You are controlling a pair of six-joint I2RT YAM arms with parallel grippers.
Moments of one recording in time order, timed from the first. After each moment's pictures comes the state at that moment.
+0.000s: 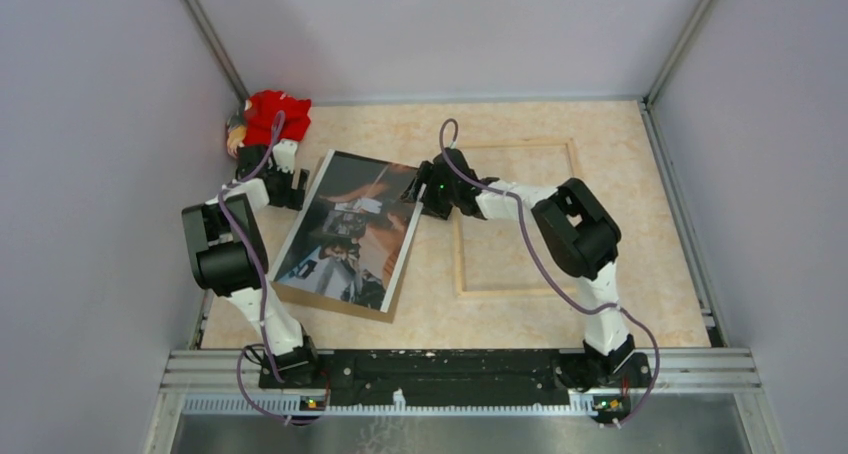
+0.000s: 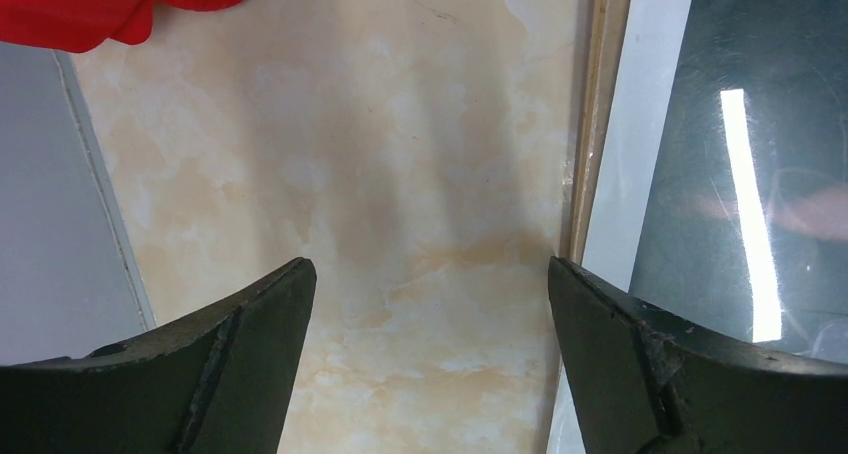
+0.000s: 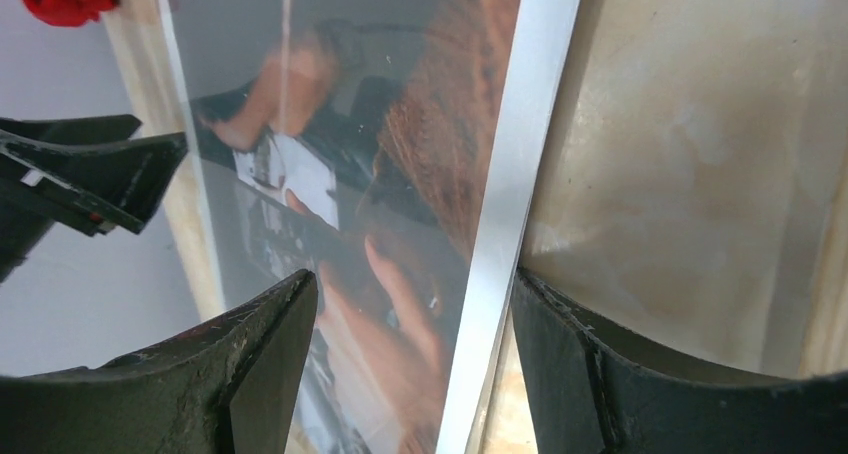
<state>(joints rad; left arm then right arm) 0.27 1.84 1.11 -0.13 0.15 0.44 0.69 2.11 1.36 0.10 -0.15 1.06</state>
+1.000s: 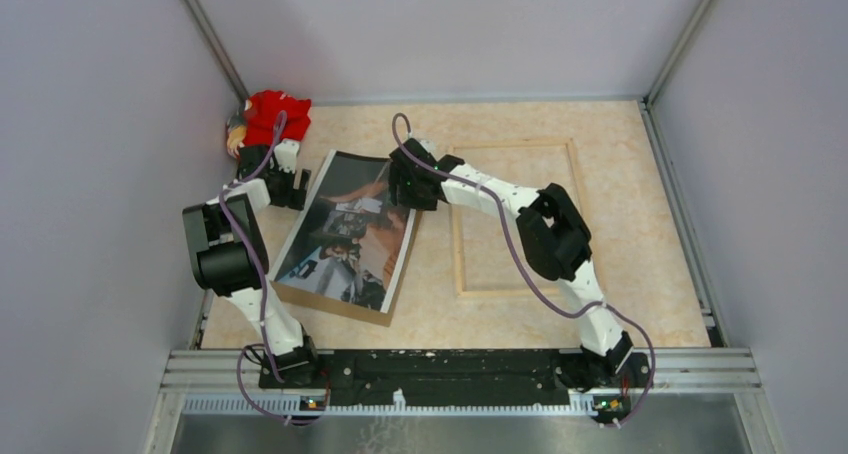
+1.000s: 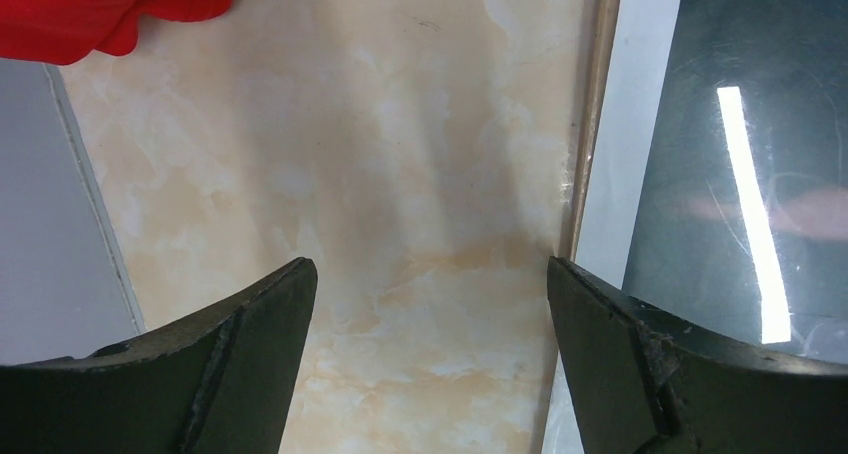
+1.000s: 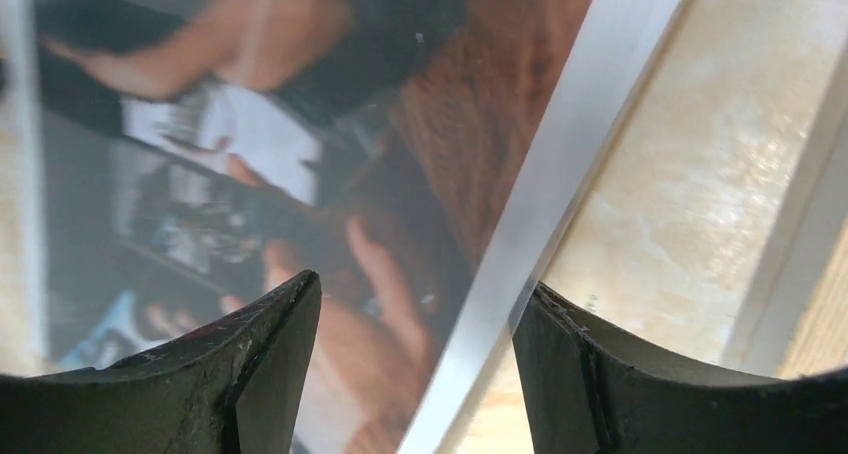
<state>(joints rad) 0.26 1.84 1.10 -0.13 0.16 0.45 0.83 2.23 1.87 -0.53 0.10 0.77</state>
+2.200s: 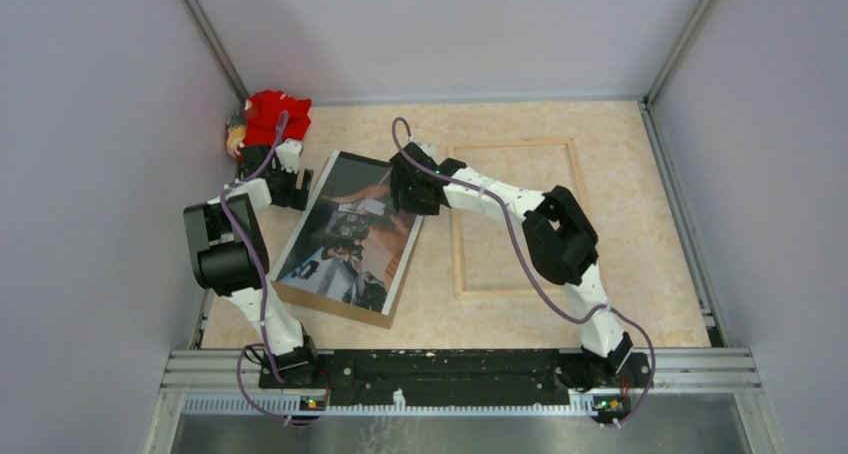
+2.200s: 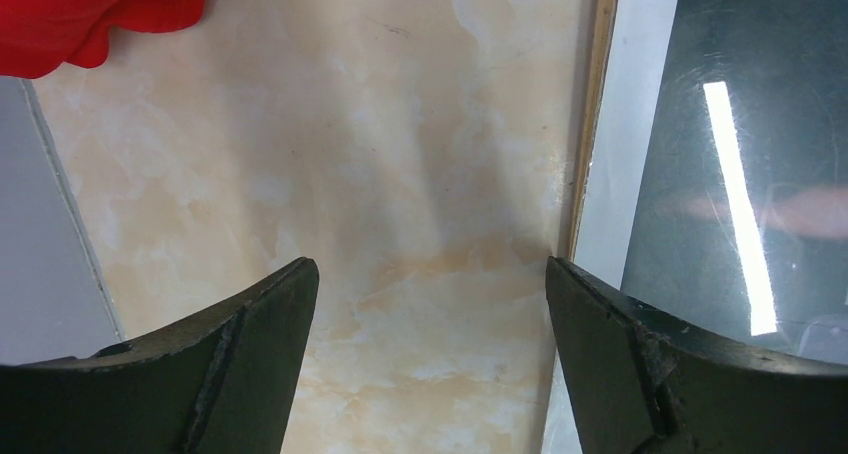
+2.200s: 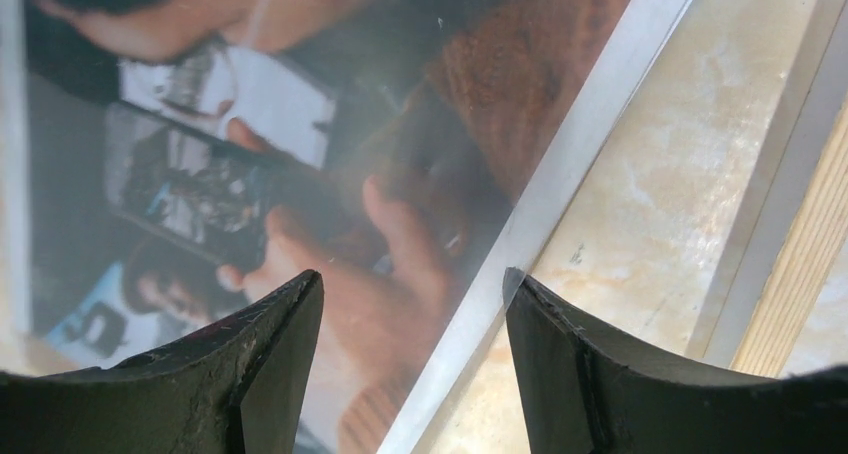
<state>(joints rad) 0.26 1.84 1.10 -0.13 0.18 0.45 0.86 2.21 1.84 -0.61 0.15 0.75</state>
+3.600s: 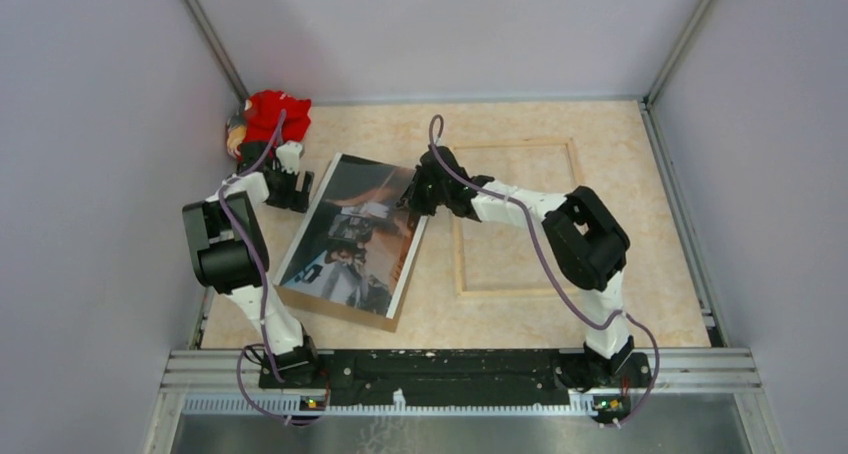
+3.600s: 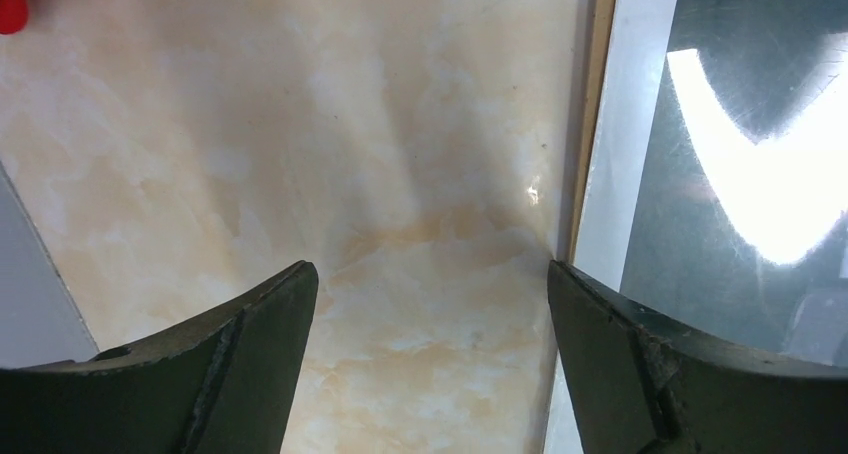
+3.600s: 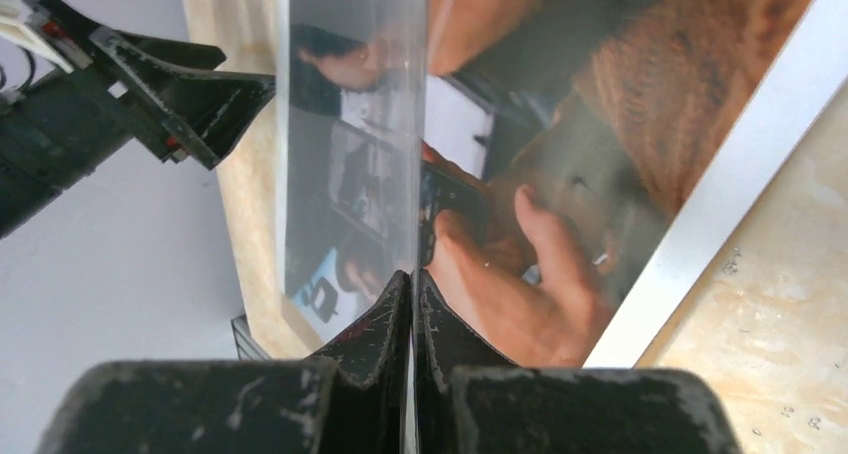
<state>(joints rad) 0.26 1.85 1.15 -0.26 0.20 0.45 0.78 2.02 1.39 0.00 -0.12 1.06</state>
